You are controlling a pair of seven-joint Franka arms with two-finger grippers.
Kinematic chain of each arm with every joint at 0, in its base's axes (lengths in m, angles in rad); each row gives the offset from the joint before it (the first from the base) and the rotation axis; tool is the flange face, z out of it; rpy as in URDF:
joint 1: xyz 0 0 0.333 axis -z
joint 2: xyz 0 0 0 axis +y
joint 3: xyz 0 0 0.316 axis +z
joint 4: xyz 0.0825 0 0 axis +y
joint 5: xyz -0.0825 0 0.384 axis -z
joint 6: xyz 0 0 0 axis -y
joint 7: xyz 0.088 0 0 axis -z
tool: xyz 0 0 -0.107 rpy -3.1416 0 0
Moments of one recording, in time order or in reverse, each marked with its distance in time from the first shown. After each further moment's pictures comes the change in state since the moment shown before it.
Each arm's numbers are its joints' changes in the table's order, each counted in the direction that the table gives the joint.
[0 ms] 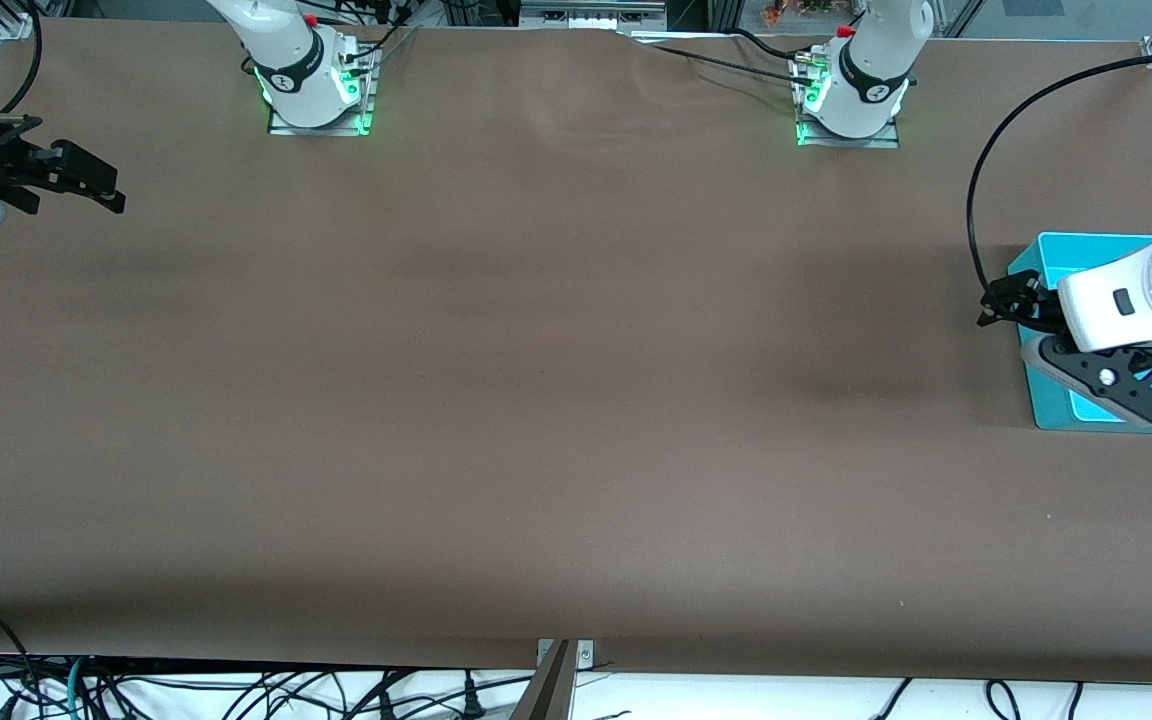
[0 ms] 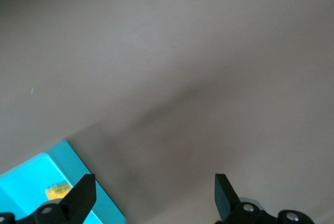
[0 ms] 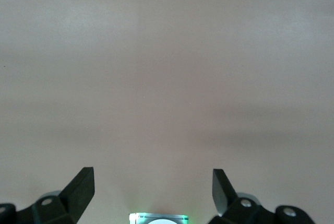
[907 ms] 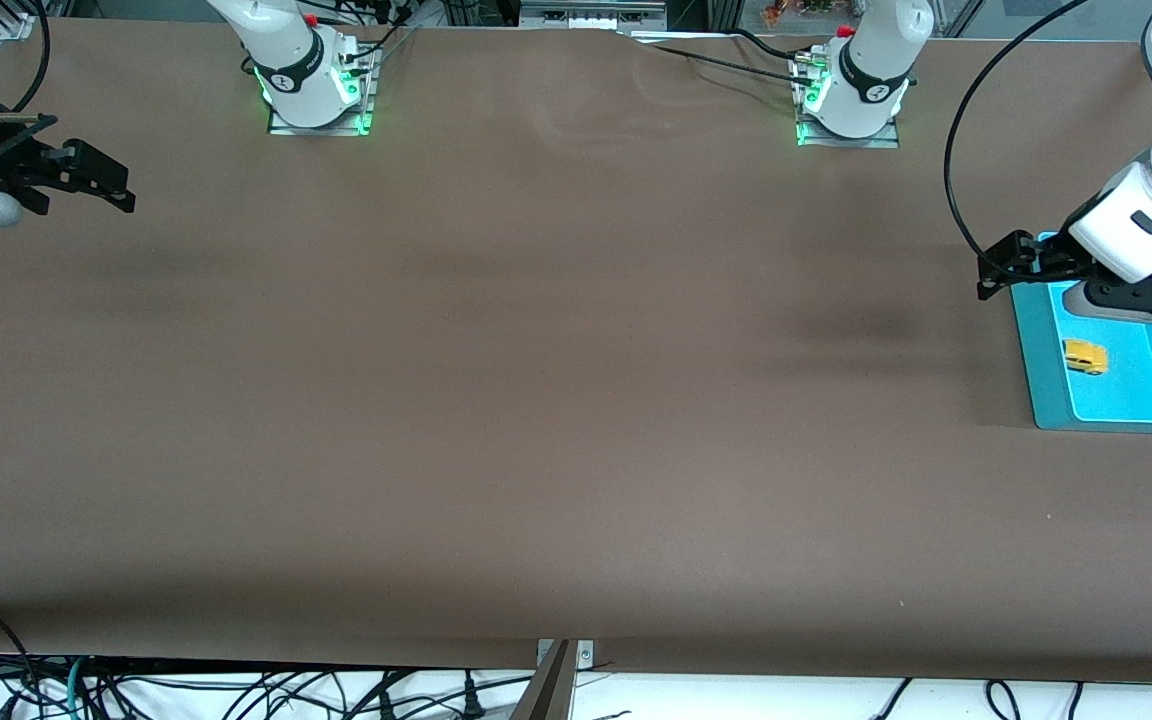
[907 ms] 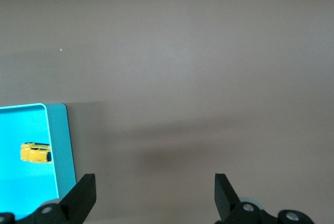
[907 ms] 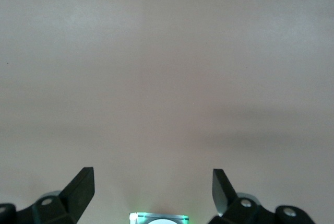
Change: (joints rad) left arm 0.292 -0.335 0.375 0.420 0.132 0.276 -0.222; right arm -0.005 0.000 0.017 0.000 0.000 0.000 0.002
